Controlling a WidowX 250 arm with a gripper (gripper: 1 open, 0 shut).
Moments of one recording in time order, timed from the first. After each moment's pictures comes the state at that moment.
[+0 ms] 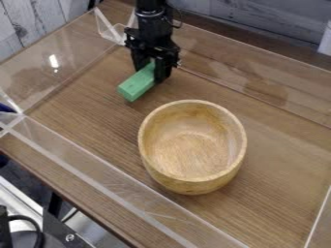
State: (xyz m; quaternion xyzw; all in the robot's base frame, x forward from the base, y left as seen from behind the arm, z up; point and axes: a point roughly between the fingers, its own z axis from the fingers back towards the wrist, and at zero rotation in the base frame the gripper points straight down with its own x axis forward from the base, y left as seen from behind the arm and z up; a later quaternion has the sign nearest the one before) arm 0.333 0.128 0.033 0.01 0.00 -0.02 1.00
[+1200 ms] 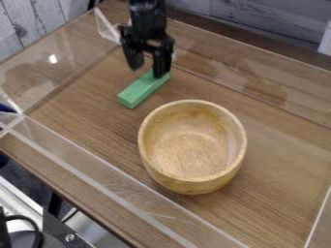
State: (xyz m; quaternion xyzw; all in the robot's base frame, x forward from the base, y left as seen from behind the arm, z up) arm 0.331 0.131 0.067 -0.02 -0.02 0.00 1.00
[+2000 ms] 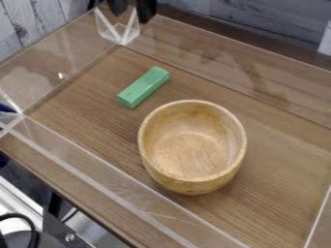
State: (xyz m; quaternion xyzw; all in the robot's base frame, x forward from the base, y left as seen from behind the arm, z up) arm 0.329 0.158 0.123 0.00 -0.07 0.03 1.00
